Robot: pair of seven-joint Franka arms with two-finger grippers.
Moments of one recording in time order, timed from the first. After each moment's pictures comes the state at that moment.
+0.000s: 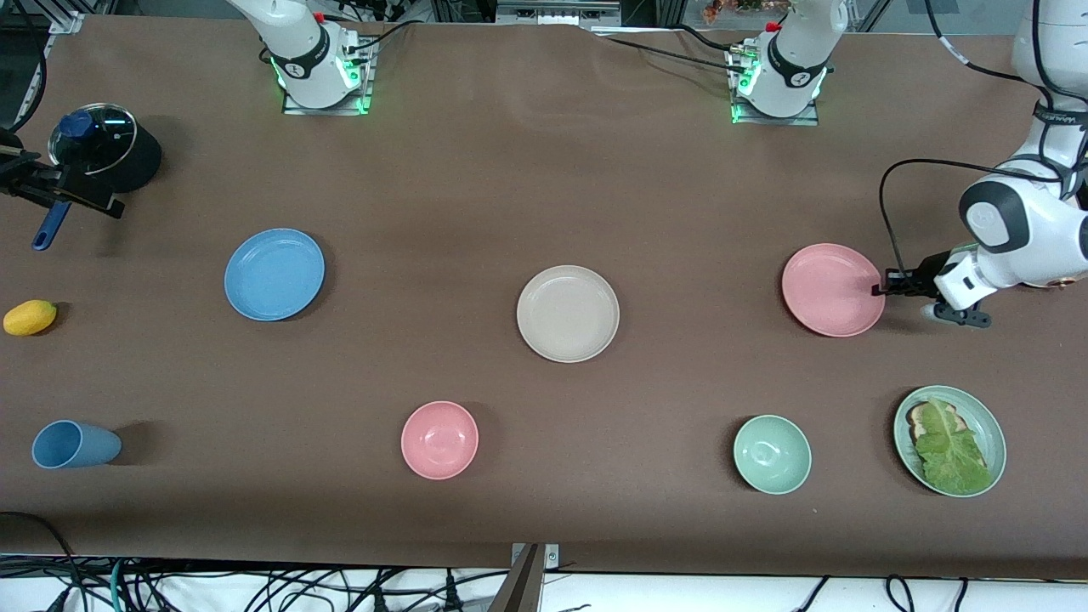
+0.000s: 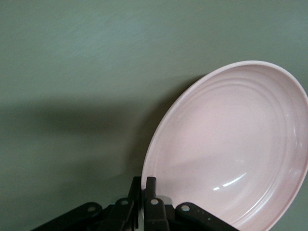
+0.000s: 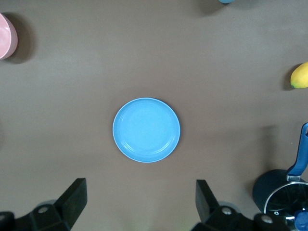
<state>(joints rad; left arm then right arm) 0.33 0.43 0.00 -2.12 -0.31 2.32 0.67 0.03 0.02 -0.13 -1.63 0.02 1.58 0.05</state>
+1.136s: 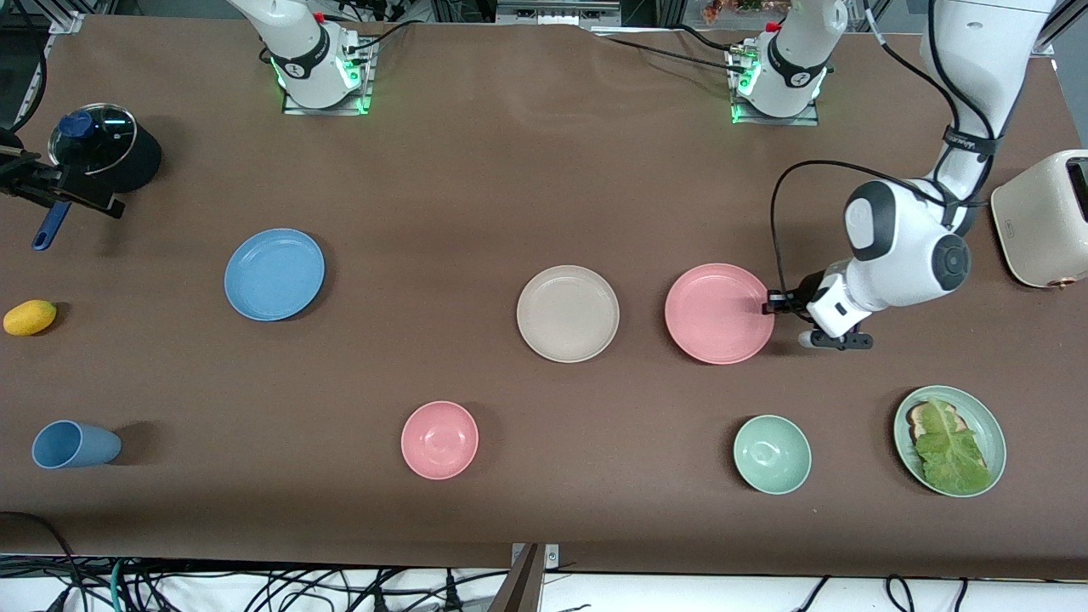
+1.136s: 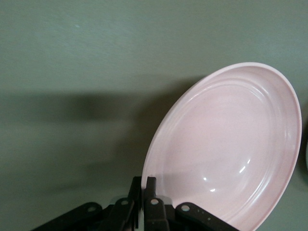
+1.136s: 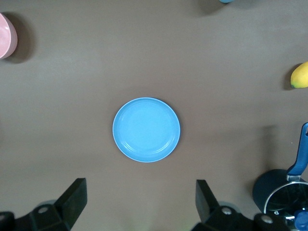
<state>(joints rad) 0.12 0.40 -0.23 -2.08 -0.32 2.34 0.10 0.03 0.02 -0.13 -1.64 0.02 1.58 0.05</state>
